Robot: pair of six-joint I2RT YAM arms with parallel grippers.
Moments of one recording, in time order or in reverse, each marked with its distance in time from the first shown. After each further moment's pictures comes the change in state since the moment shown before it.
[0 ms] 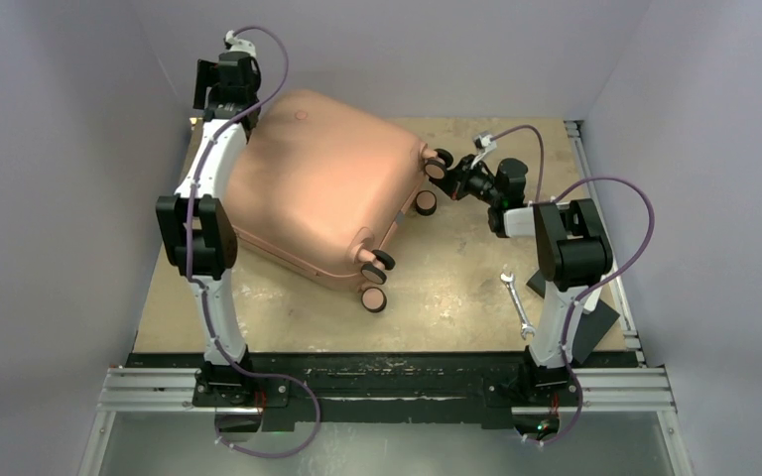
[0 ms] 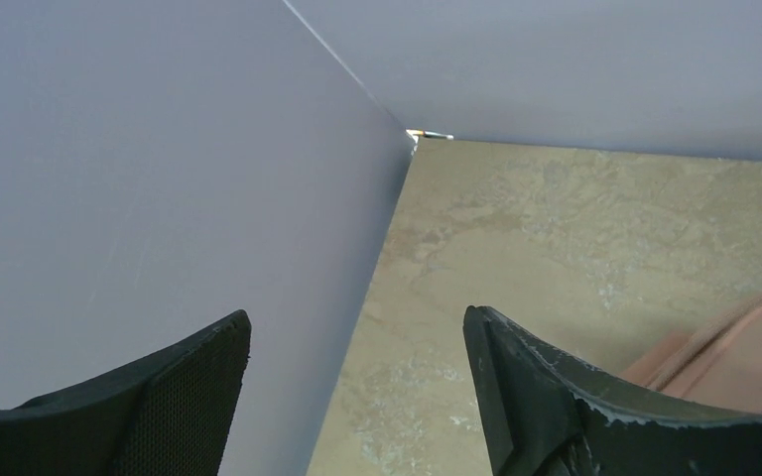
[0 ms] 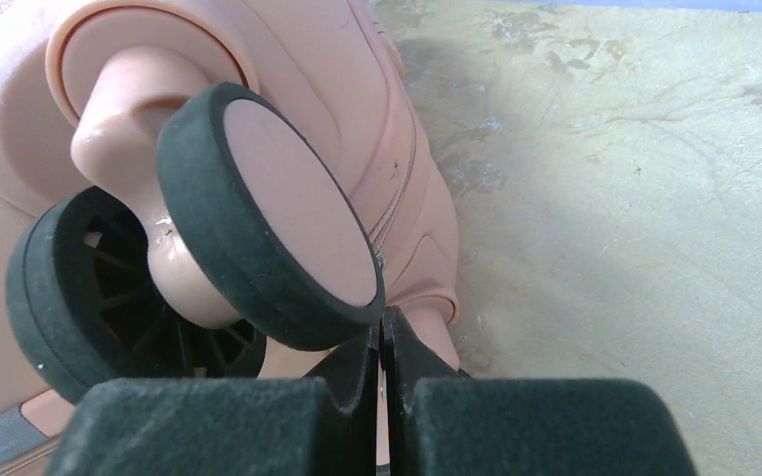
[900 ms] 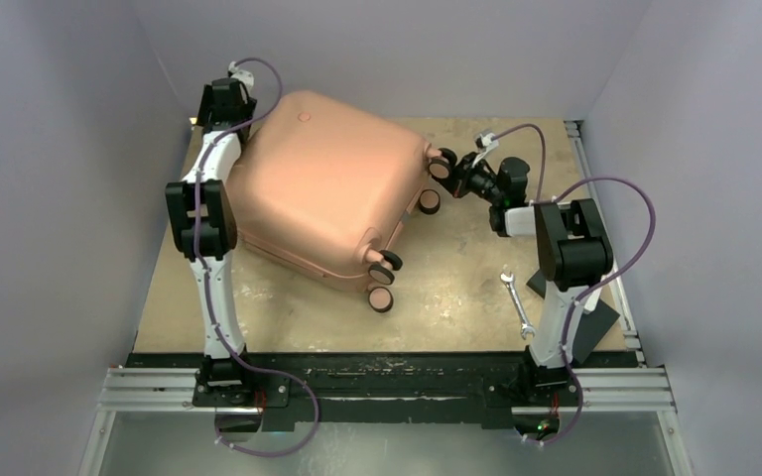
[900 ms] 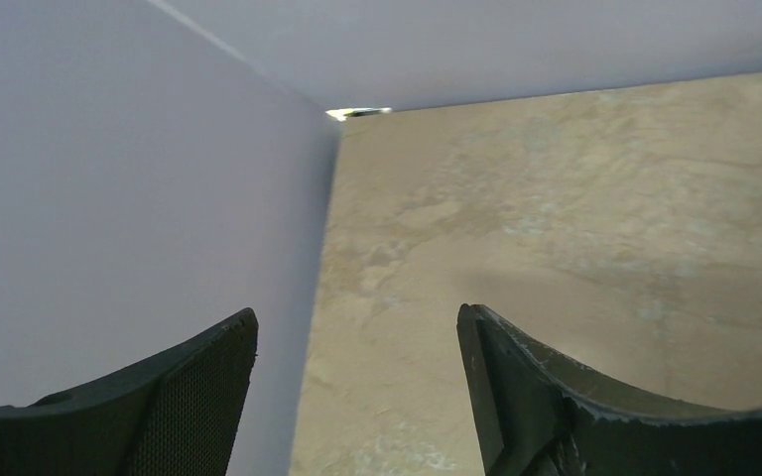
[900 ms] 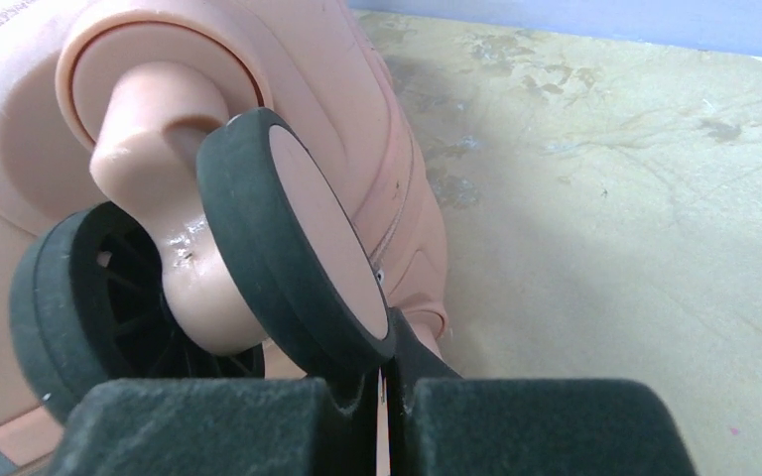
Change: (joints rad) left arm 0.099 0.292 0.089 0.133 0.172 0.111; right arm -0.002 -0.022 -0.013 0.013 0.021 -0.058
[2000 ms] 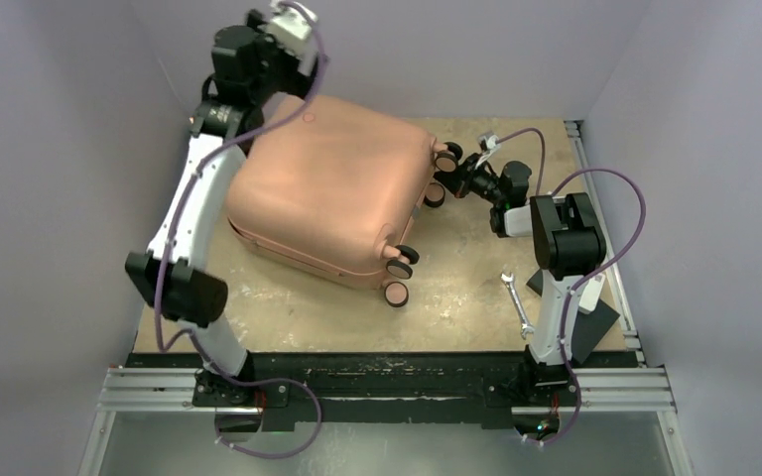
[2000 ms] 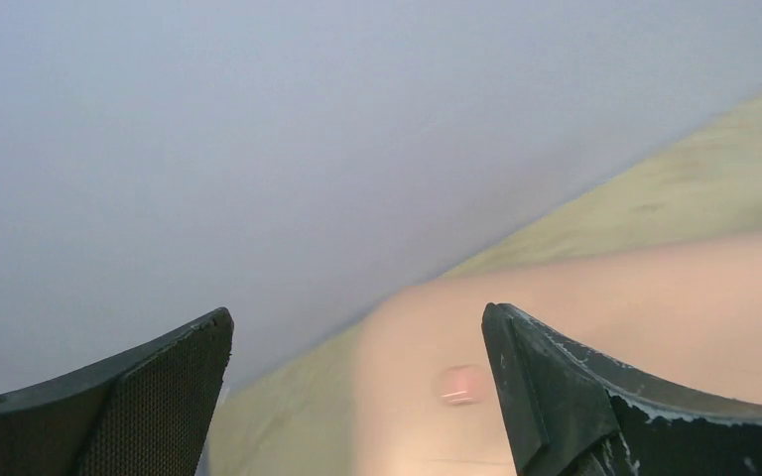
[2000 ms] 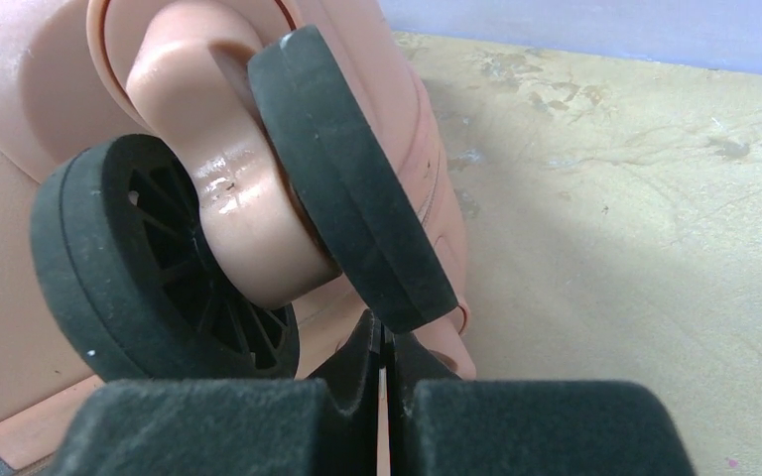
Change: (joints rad) left arm -0.203 -0.552 -0.067 -0.190 0.489 -0.085; right arm -0.019 0.126 0.046 0.169 -0.093 0.068
